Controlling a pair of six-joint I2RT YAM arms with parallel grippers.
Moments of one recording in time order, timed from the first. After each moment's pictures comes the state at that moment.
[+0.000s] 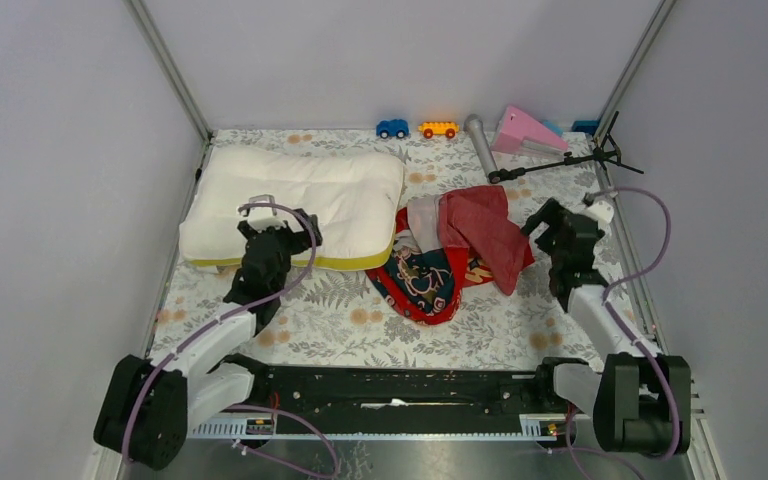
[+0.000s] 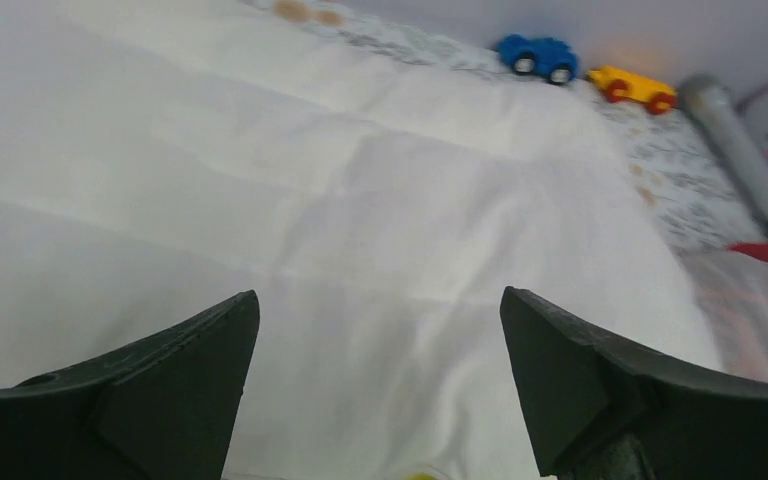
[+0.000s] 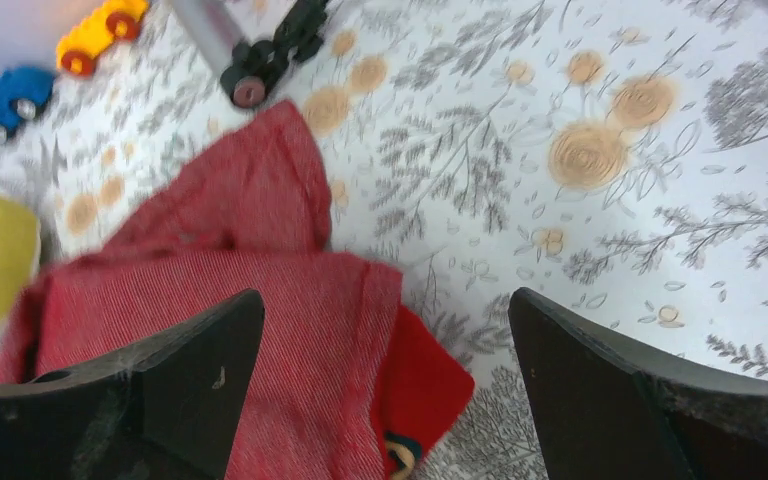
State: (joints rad) left arm -0.38 0.98 0.38 0.44 -0.32 -0.36; right arm -0.03 1.11 0.56 0.08 0.21 0.52
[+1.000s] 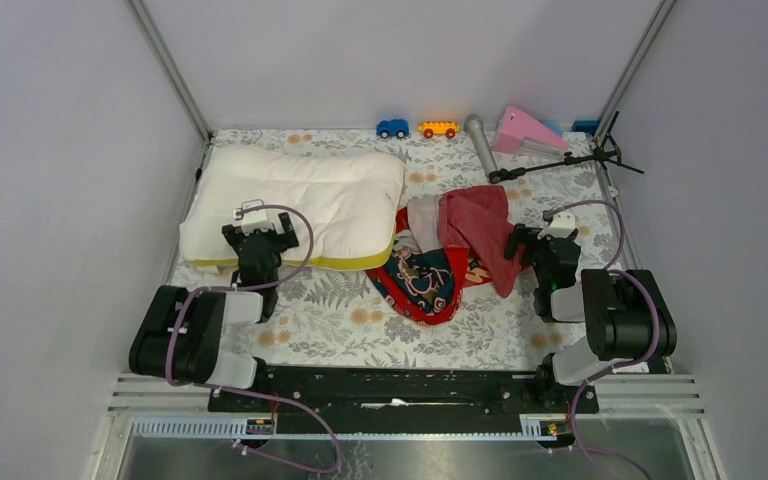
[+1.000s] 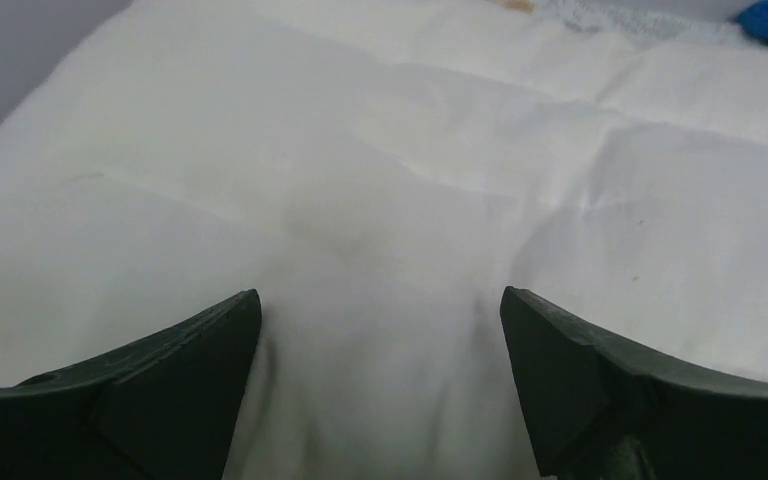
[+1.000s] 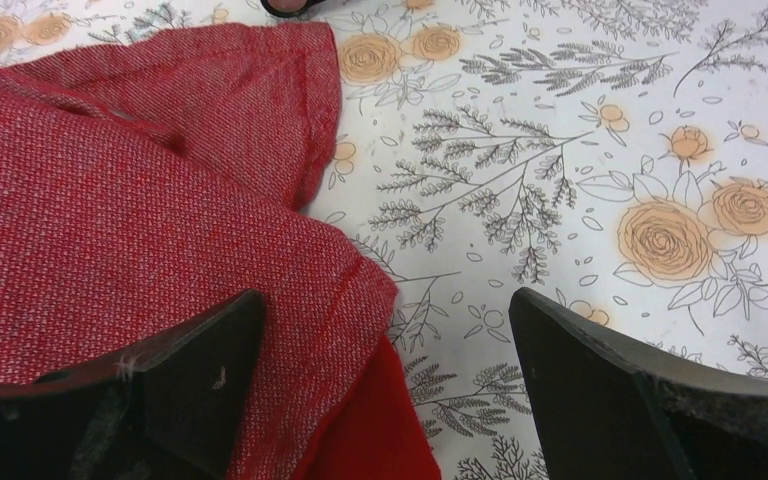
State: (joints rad) left arm -0.13 1.37 0.28 0.97 -0.36 -0.09; right arm -0.03 1.54 0.24 1.01 0.00 0.09
